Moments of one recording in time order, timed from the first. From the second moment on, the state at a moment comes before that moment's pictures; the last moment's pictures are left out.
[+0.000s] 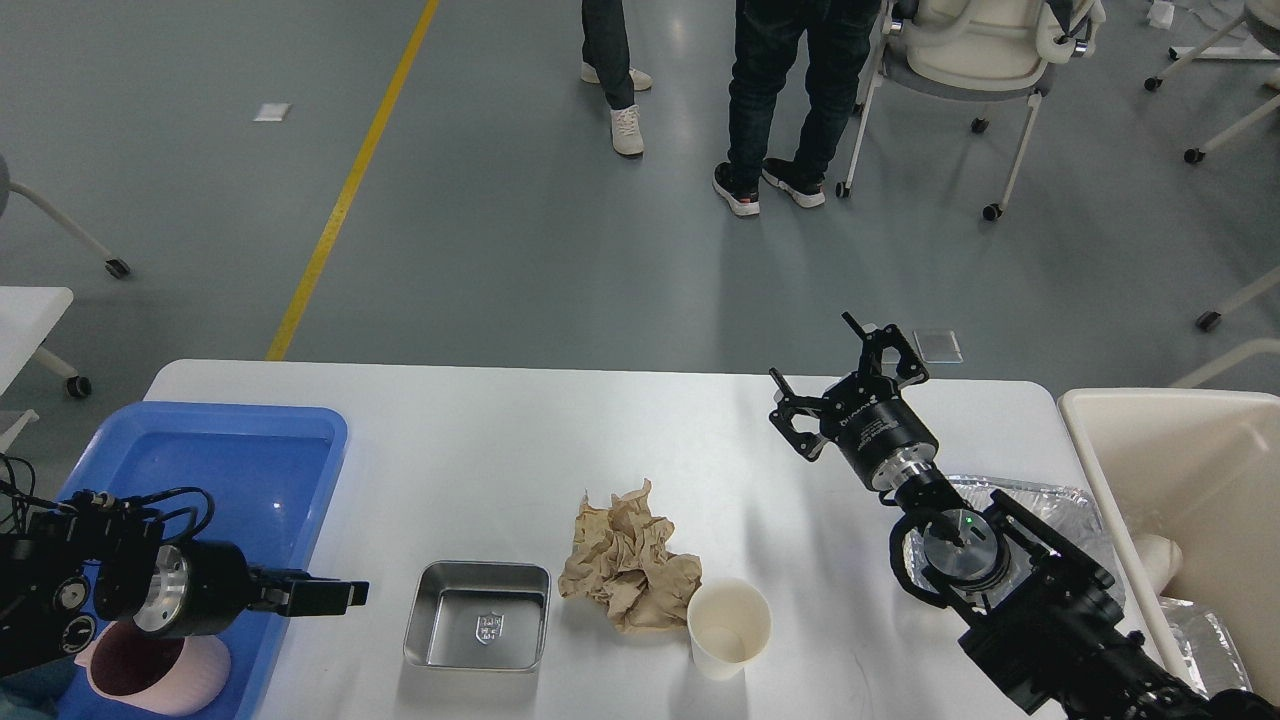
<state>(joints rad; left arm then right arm) -0.96 0.81 0.36 -1.25 1.22 -0.16 -0.26 0.48 -0.06 1.01 0.78 0.04 0.40 0.16</state>
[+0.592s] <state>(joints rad) -1.06 0.61 0.50 -1.16 1.22 -0.18 -0.26 0.48 -0.06 1.01 0.78 0.04 0.40 0.16</state>
